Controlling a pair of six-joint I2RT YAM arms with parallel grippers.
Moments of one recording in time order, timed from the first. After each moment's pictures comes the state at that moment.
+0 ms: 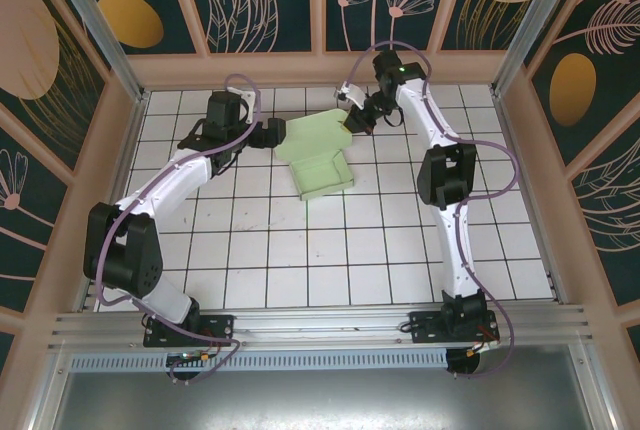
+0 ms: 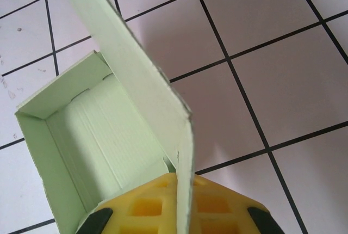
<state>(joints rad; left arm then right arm) -0.32 1.60 1.21 -0.20 0.10 -0.21 0.29 2.47 2.46 -1.25 -0.70 -0.88</state>
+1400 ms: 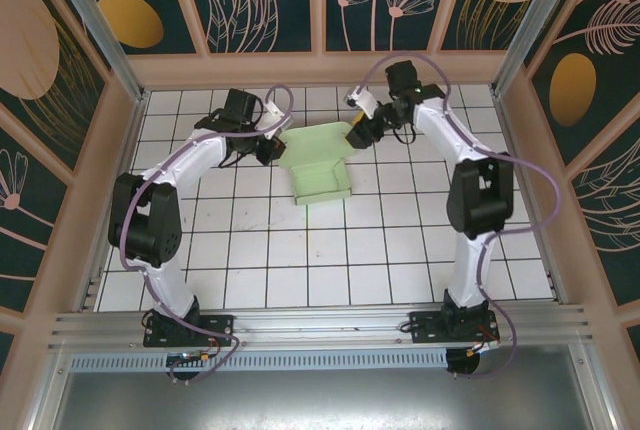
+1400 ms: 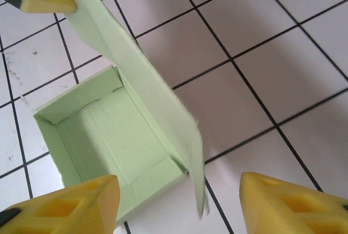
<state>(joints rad) -0.32 1.81 1.40 -0.54 0.39 0.31 0.30 1.96 1.72 -0.75 -0.64 -0.61</state>
